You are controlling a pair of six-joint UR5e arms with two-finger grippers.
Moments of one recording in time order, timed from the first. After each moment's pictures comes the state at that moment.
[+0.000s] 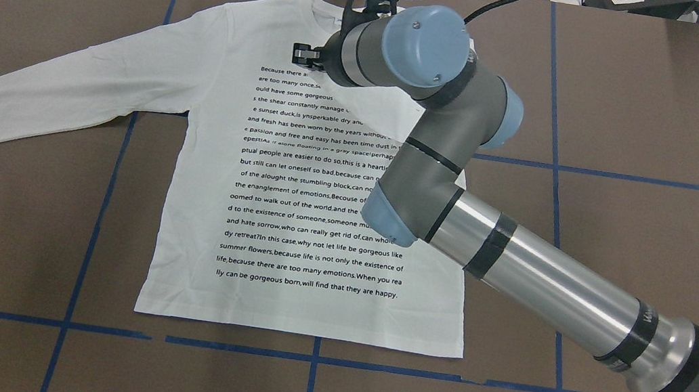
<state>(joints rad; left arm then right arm) -1.56 -1.55 -1.73 -1.88 -2.37 0.26 0.62 -0.63 1.24 -0.87 1.69 1.14</state>
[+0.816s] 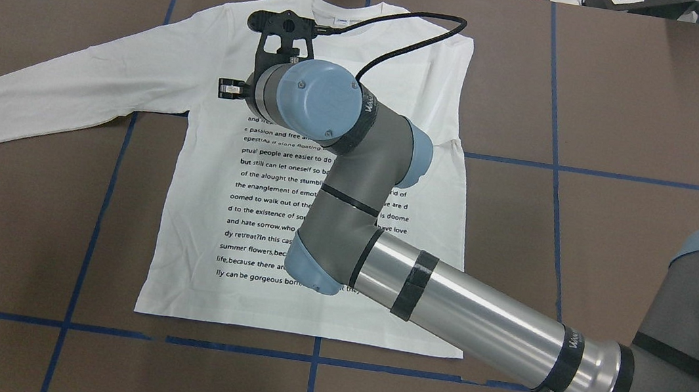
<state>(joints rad) -1.56 -1.54 -1.72 -1.88 -2.37 0.26 0.48 -0.52 1.13 -0.87 1.53 1.14</state>
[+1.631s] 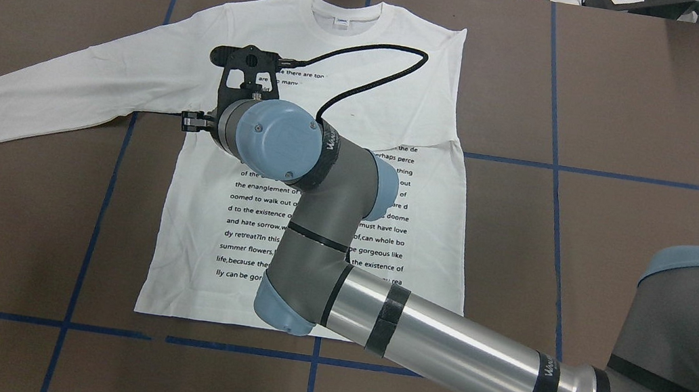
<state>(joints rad) -1.56 -1.54 -1.72 -1.88 -2.37 0.26 0.43 -0.50 1.14 -0.88 1.51 1.16</state>
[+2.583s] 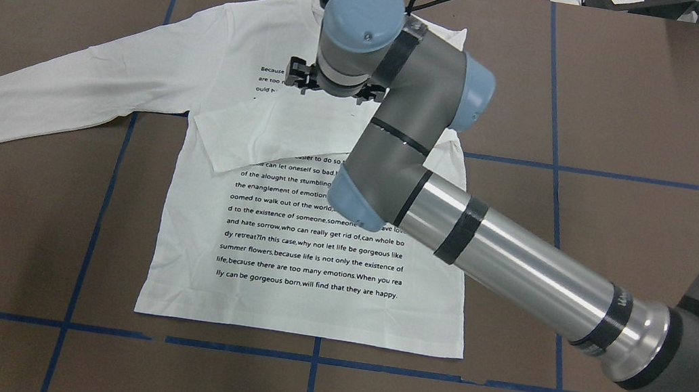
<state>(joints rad) -1.52 -1.56 -1.65 -1.94 -2.49 0.22 0.69 -0.59 1.23 -1.32 1.85 1.15</state>
